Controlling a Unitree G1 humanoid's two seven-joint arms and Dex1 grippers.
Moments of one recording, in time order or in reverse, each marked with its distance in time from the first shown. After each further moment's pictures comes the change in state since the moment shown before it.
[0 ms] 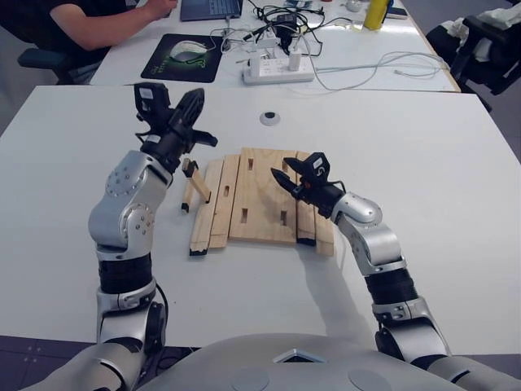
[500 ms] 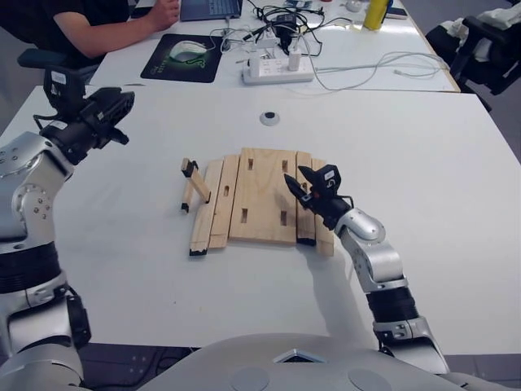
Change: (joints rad) left arm 0.028 0.516 0.109 0.236 -0.029 0.169 -0.445; right arm 0.152 0.041 -0.035 -0.075 -0.019 -0.049 -0.145
